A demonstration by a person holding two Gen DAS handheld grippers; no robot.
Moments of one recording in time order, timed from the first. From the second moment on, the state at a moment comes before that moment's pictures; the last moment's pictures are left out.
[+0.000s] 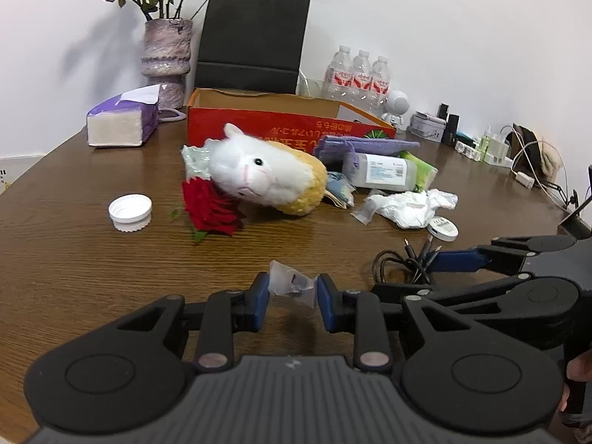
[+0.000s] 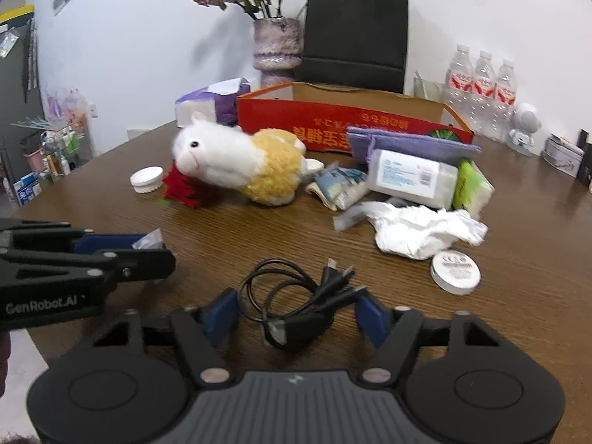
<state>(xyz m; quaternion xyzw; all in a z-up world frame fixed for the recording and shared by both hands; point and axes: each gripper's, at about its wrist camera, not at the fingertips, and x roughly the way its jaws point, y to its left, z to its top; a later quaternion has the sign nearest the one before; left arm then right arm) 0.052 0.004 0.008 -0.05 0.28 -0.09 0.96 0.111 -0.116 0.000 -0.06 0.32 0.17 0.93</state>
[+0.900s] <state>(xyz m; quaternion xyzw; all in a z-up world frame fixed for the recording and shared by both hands) 0.164 0.012 0.104 -0.08 0.16 -0.12 0.98 0.223 -0.138 0.091 -0.01 0.20 0.15 0.97</state>
